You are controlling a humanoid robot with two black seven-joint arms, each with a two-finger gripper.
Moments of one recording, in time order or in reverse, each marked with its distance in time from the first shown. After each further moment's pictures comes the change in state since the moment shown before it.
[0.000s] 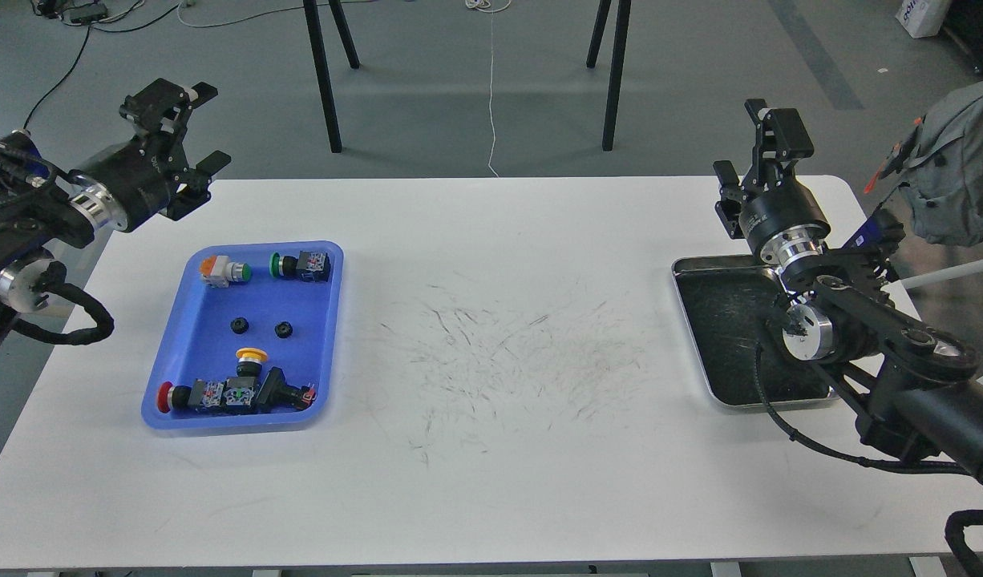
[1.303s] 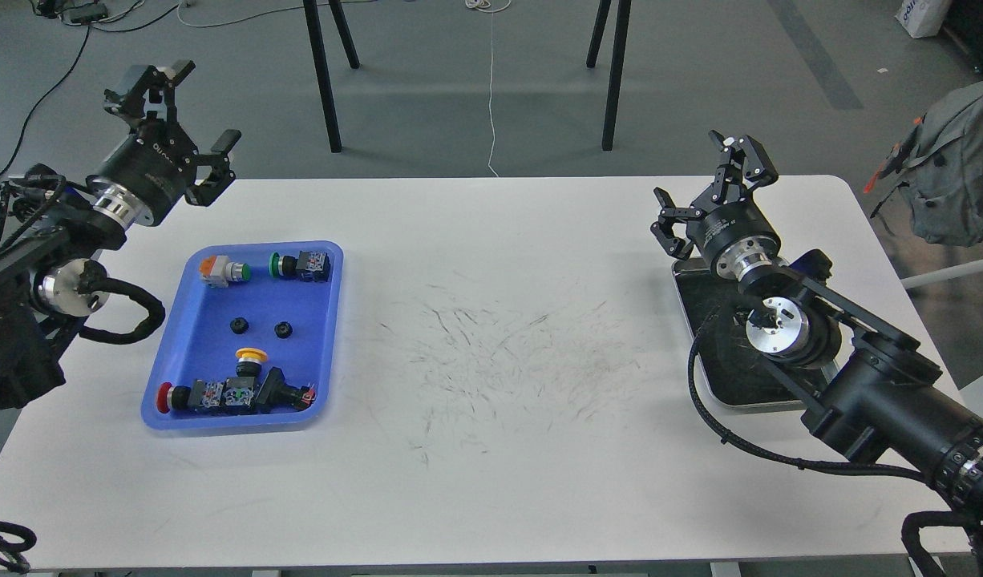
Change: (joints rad) left arm 0.048 -0.083 -0.138 0.003 -0.256 0.000 0.000; right arm -0.003 0.100 0.029 -0.013 0.353 0.111 -0.116
